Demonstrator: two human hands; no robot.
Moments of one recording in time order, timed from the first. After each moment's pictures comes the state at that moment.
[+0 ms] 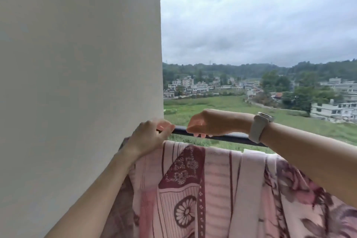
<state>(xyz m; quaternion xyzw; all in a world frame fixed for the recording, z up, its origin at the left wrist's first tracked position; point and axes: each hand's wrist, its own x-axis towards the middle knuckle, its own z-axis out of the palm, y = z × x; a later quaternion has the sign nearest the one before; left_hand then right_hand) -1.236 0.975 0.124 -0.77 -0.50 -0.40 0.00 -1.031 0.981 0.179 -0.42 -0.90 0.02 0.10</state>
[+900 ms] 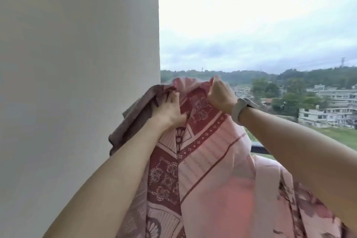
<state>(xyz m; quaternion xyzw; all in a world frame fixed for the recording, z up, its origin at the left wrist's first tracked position) -1.210 1.033 0.191 -0.76 -0.59 -0.27 0.10 -1.050 1.030 0.229 -0.55 -0.71 -0.08 0.44</state>
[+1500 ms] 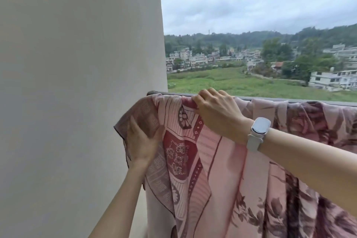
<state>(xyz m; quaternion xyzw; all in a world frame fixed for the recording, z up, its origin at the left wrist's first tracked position) -1.275 0.947 -0.006 -0.53 -0.62 -0.57 -0.09 -1.073 0.926 0.093 -0.45 -0.81 -0.32 0.22</state>
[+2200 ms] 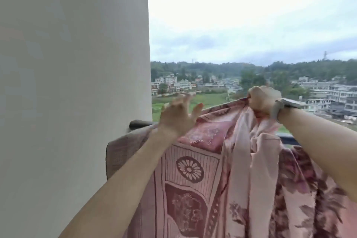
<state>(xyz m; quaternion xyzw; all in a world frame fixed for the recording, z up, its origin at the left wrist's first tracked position) -1.181 0.993 0.149 -0.79 -0.47 -0.39 0.08 -0.930 1.019 0.195 -0.73 -0.61 -0.26 0.19</state>
